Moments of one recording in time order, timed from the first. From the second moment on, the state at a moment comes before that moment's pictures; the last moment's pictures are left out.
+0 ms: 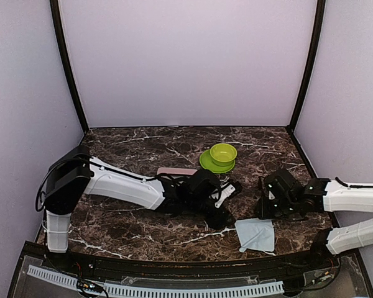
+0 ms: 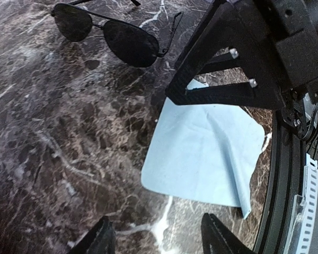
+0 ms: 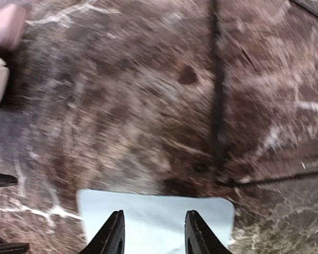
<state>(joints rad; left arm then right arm) -1.17 2.04 1.34 -0.02 0.17 -0.19 0.82 1.07 0.53 -0.50 0.16 0.76</state>
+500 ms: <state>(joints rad) -1.20 2.29 1.62 -0.13 0.18 -0.12 0.78 1.07 0.43 -0.57 0.18 0.82</state>
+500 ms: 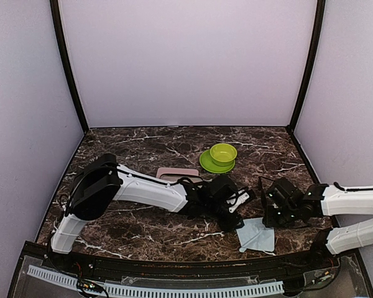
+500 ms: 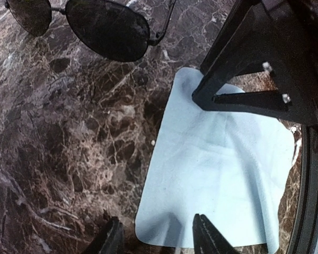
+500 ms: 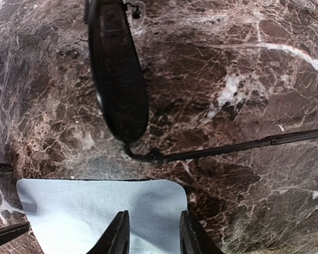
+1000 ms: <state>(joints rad) -1.23 2.31 1.65 -0.19 0.09 -0.06 0.78 1.21 0.50 -0.54 0.21 0.77</state>
